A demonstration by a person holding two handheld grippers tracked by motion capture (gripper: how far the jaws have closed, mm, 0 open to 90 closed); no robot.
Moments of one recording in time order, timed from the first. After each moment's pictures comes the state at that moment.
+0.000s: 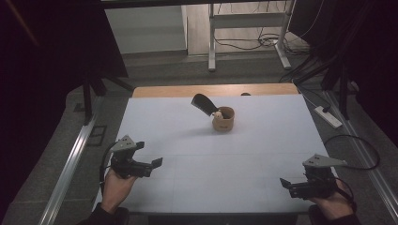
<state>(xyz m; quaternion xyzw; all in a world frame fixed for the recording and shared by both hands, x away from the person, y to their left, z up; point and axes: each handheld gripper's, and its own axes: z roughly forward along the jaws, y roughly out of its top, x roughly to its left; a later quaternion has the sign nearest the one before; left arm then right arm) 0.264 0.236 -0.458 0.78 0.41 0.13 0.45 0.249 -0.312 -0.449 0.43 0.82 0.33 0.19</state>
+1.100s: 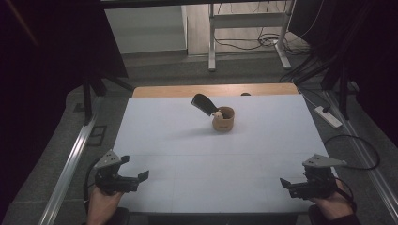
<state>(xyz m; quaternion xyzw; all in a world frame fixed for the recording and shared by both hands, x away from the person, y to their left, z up) 0.221 0.265 -0.471 0.77 0.46 0.14 0.43 0.249 -0.311 -0.449 0.43 0.82 0.32 0.19</state>
